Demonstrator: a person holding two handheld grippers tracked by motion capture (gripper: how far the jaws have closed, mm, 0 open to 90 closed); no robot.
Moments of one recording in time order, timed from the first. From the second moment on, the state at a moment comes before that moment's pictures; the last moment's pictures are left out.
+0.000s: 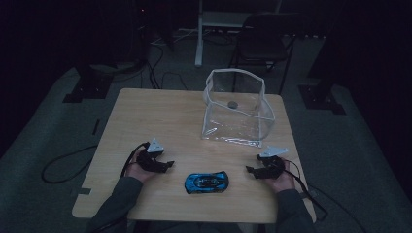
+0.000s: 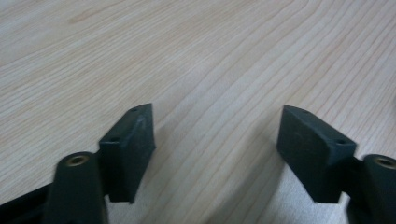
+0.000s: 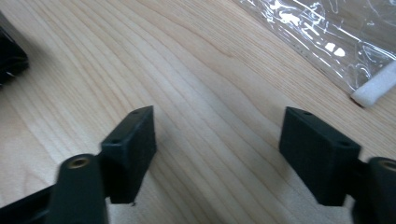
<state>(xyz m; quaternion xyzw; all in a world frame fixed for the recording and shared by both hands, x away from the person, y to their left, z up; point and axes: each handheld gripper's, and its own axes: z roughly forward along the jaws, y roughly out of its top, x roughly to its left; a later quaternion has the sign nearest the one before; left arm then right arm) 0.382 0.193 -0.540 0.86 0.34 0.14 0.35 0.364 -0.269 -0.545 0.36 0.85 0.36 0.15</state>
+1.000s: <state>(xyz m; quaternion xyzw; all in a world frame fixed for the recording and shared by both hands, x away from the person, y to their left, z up) 0.415 0.150 -0.513 0.86 0.29 0.15 0.39 0.377 -0.283 -0.519 0.39 0.81 0.39 0.21</state>
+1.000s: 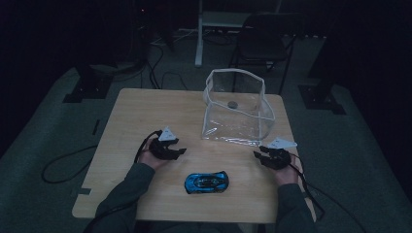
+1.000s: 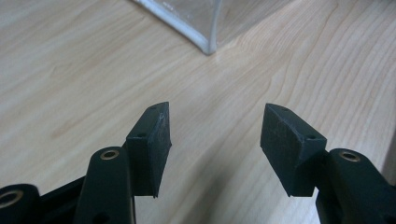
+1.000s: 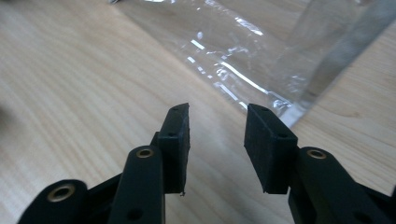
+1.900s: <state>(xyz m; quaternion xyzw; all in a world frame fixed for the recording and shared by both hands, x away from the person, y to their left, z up) 0.448 0.082 -0.498 0.86 0.25 0.18 0.40 0.408 -0.295 -0.507 0.45 0.77 0.38 0.25</state>
